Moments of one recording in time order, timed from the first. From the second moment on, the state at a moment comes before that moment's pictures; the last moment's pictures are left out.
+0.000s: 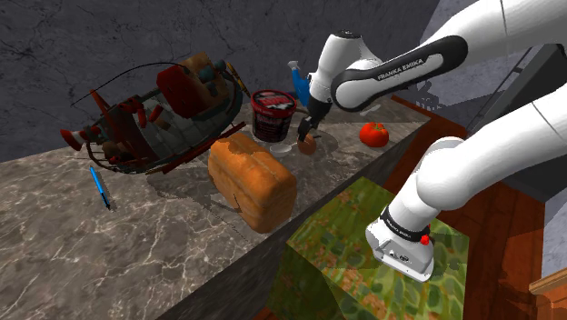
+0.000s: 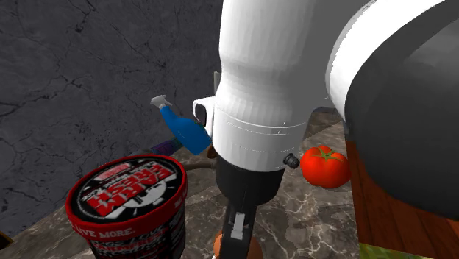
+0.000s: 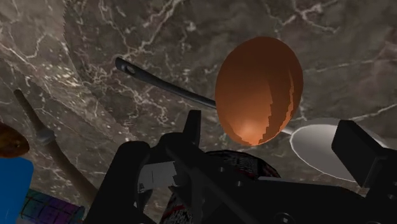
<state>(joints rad) 0.02 -0.46 -0.02 -2.74 -0.16 2.40 0.04</state>
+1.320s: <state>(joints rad) 0.00 -0.36 -0.03 -2.77 -0.19 2.54 0.05</state>
